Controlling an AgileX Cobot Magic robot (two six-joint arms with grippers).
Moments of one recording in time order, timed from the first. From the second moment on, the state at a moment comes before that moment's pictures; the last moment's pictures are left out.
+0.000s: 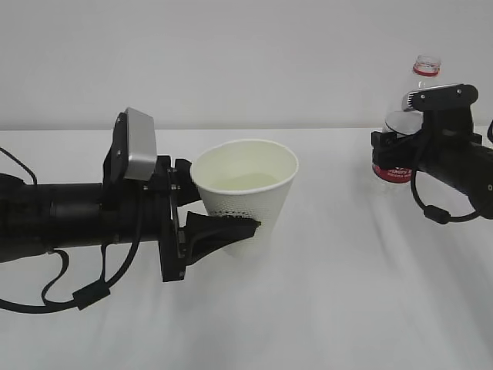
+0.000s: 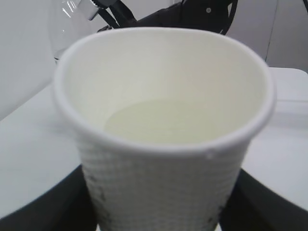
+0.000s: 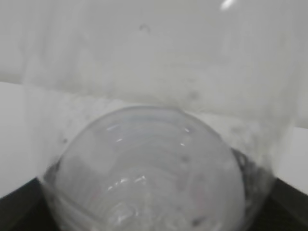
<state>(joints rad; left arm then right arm) -0.43 1.88 -0.73 1.04 -1.13 -0.39 0.06 2.02 -0.89 -0.02 -0.67 -0.09</state>
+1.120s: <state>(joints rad) -0.43 1.88 -0.73 1.02 -1.13 -0.39 0.06 1.81 -0.89 -0.02 -0.54 -0.09</state>
